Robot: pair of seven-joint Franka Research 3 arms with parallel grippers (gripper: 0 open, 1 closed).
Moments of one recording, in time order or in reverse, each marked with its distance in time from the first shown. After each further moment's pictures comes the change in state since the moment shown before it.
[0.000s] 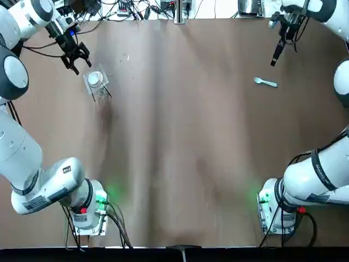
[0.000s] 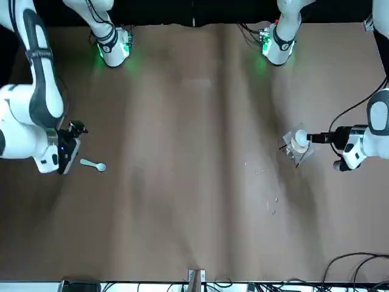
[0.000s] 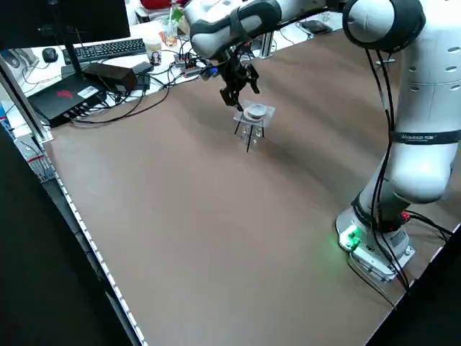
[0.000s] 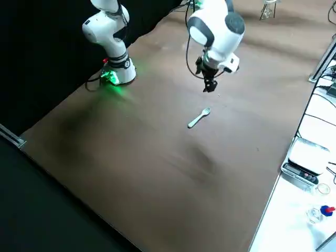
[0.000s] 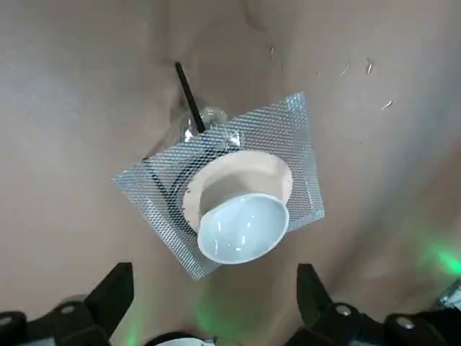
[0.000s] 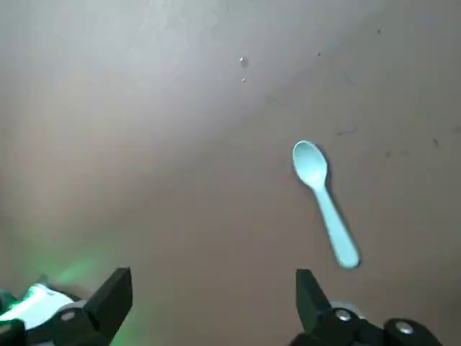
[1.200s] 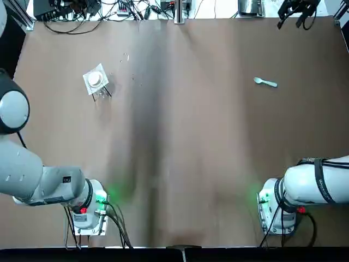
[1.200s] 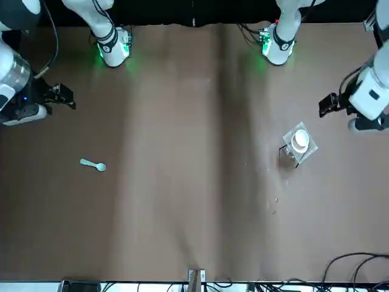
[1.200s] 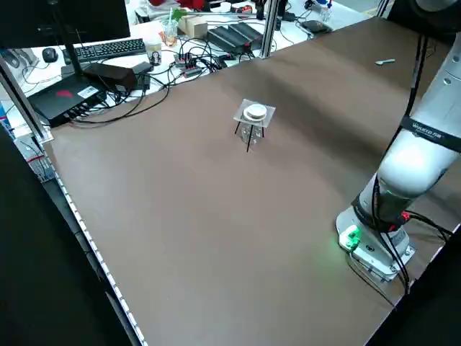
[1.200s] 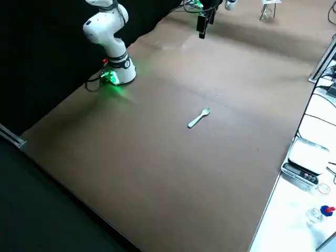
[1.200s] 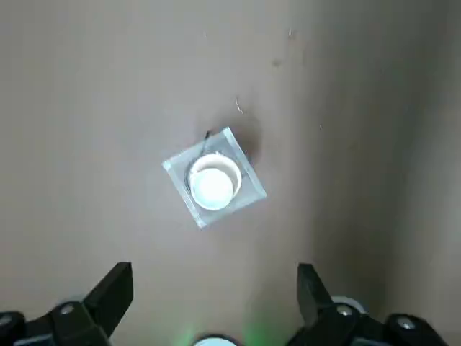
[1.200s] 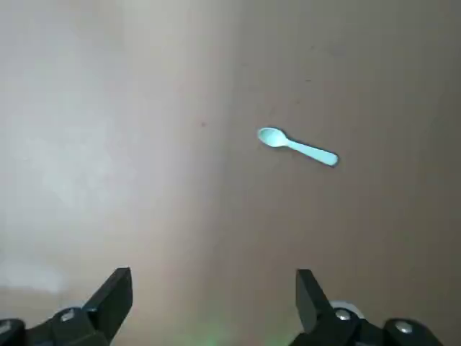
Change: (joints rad) left arm -0.298 -0.308 -0.001 0.247 0.280 -0.159 -0.285; right arm 0.084 -0.378 0.016 0.040 -0.006 -0.142 0.943
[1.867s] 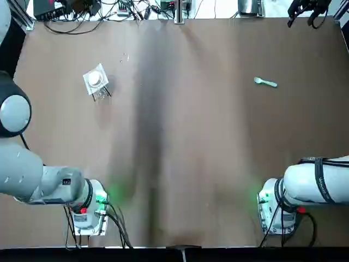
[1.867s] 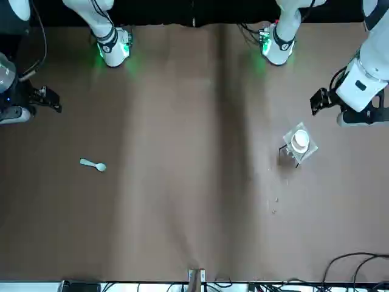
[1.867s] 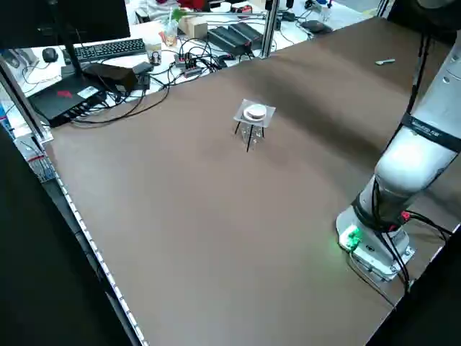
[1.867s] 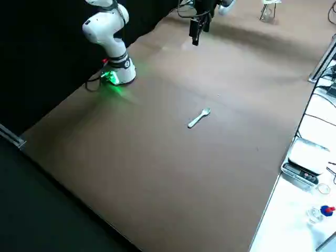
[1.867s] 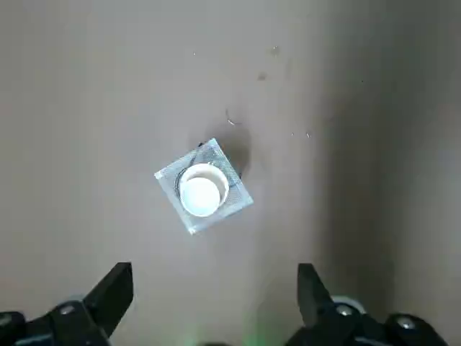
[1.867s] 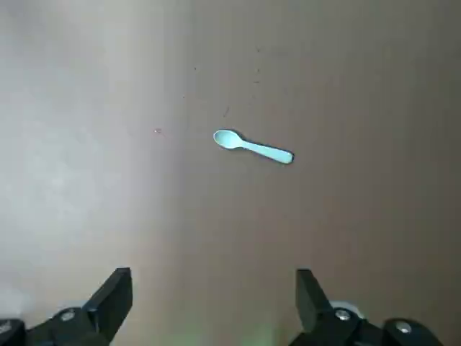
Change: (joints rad) left arm -0.076 -0.004 -0.001 0.032 0.033 0.001 -0.039; right arm -0.052 0.000 -0.010 0.004 -0.075 0.013 -0.001
